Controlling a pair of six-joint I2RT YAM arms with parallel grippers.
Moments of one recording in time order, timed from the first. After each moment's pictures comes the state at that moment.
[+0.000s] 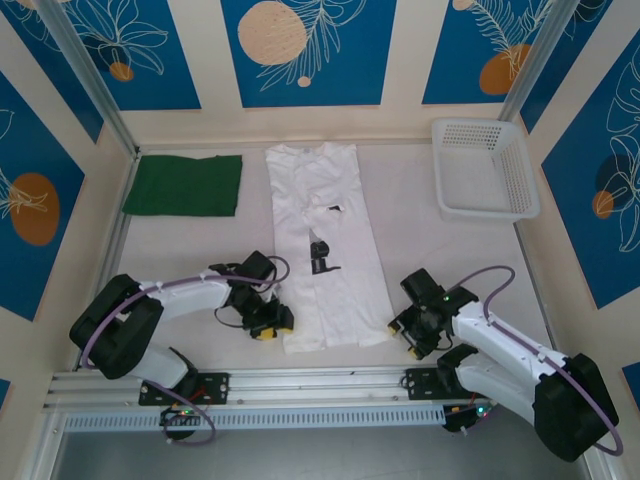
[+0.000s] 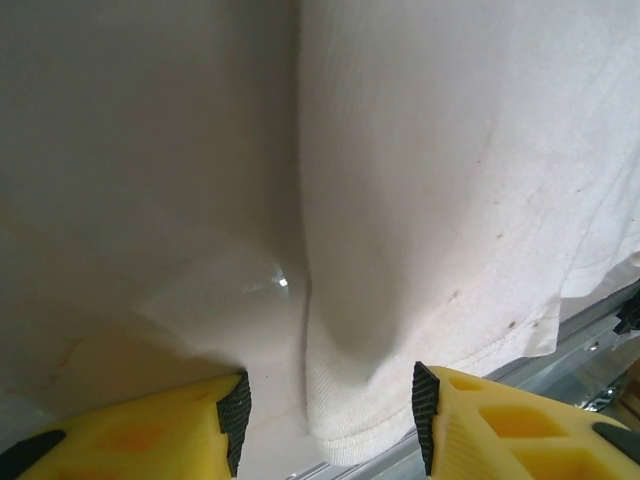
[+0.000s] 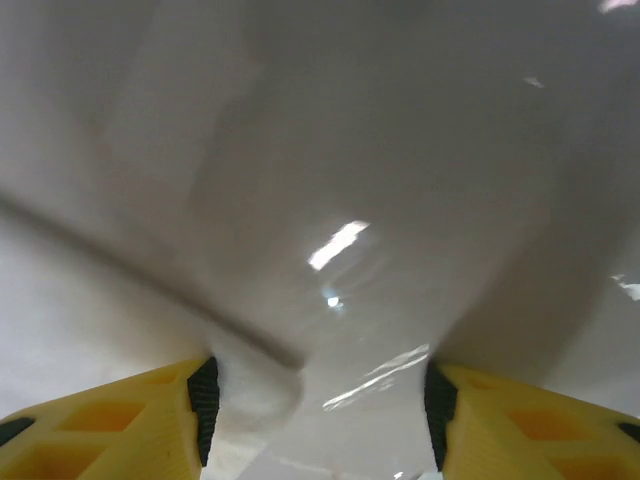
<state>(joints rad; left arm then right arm) -0.70 1.47 0.63 -0.55 0.57 -0.77 0.52 0.92 0.39 -0.90 -0.19 1.43</state>
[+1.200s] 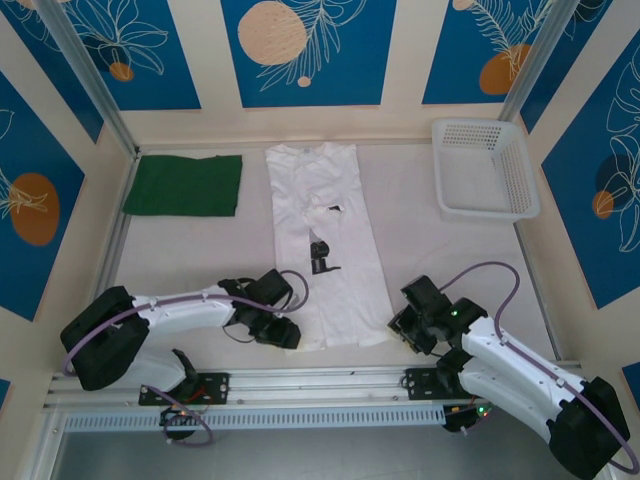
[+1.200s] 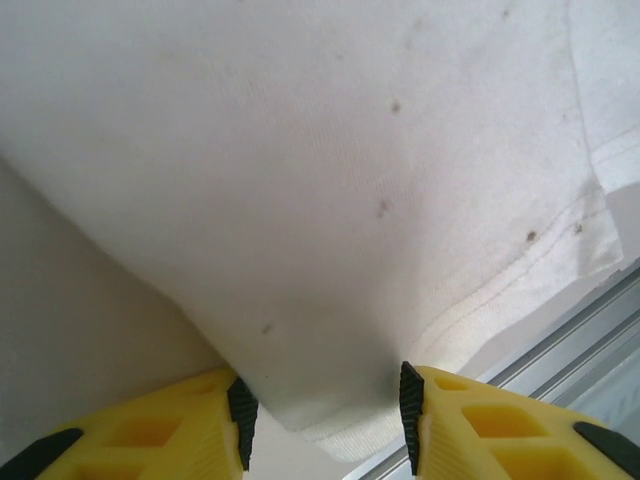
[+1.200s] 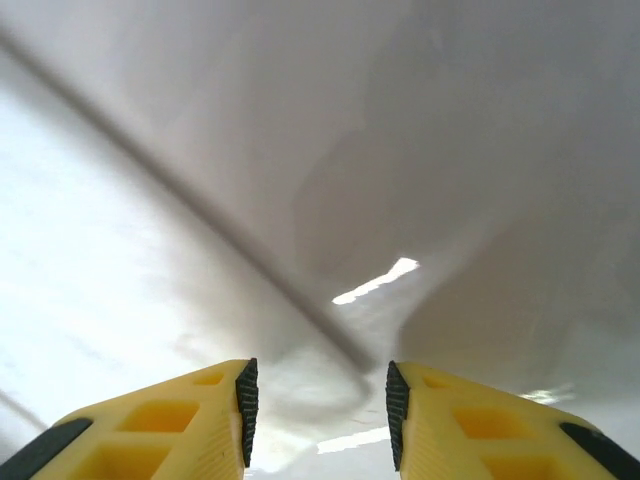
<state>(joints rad) -0.92 1.38 0.61 -0.53 0.38 -0.61 0.60 0.76 0.36 -0.83 -0.12 1.35</state>
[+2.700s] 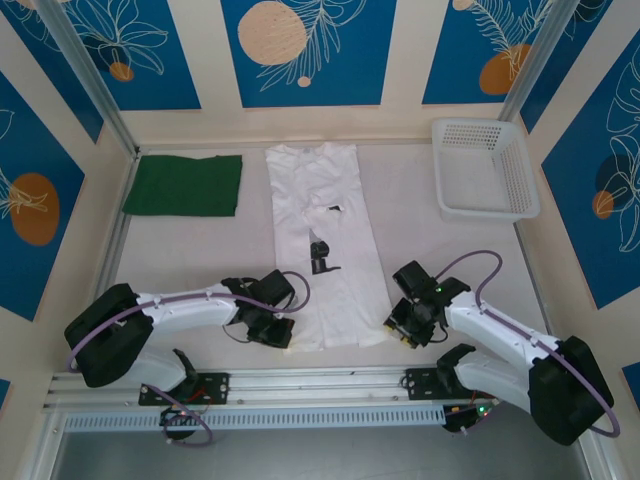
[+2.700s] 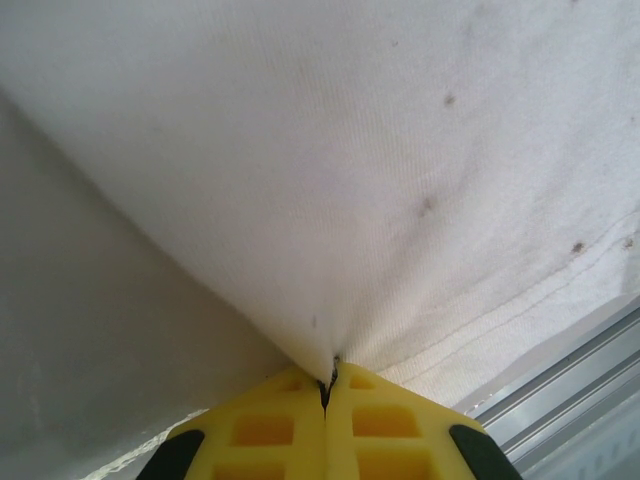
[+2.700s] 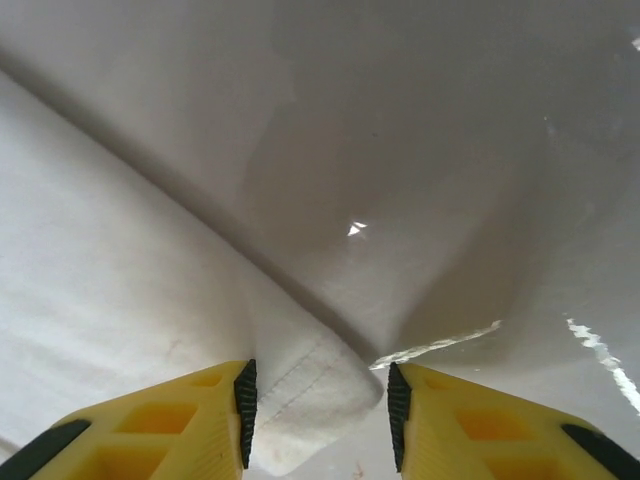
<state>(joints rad) -0.93 1.41 0.64 -0.58 0.34 -0.60 0.55 1.05 0.47 -0.87 -0.20 1.25</state>
